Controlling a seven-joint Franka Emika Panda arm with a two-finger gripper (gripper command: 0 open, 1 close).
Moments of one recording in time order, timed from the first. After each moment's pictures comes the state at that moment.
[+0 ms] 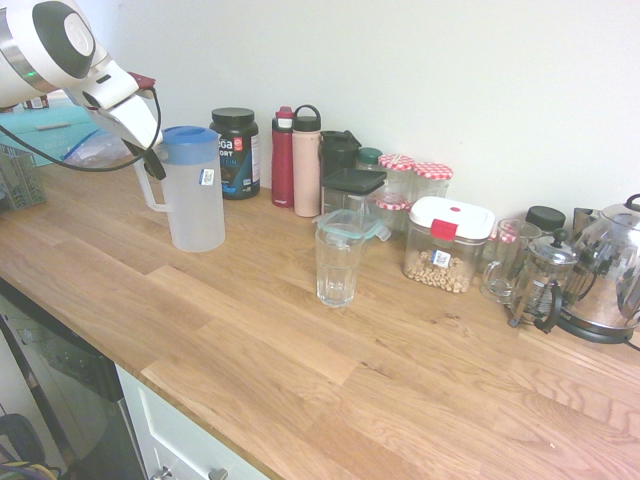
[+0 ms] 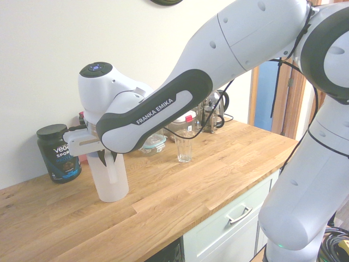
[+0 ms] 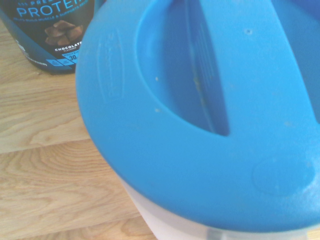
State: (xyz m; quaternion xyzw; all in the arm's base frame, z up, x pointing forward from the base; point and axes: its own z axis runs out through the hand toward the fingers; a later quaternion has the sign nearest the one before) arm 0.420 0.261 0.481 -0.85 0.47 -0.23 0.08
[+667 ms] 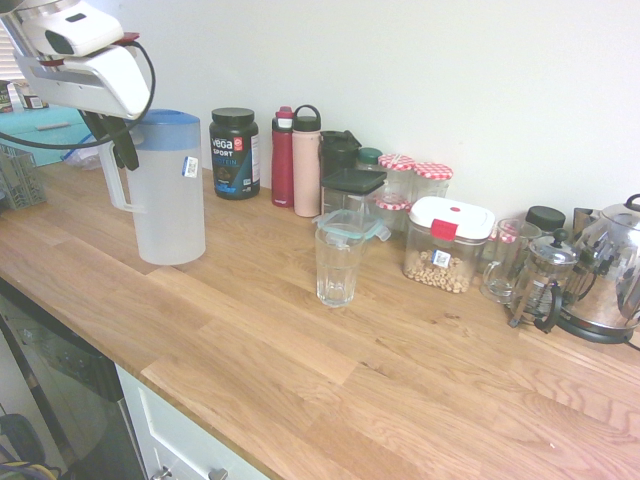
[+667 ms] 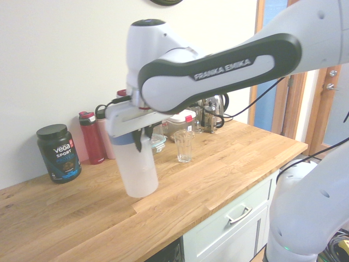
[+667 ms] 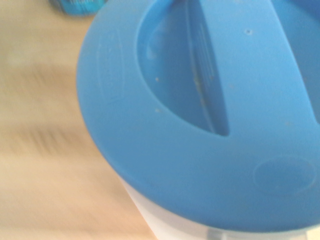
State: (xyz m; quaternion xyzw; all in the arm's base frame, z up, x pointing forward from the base) arm 0.314 0.144 0.555 -0.92 0.35 -0.16 0.05
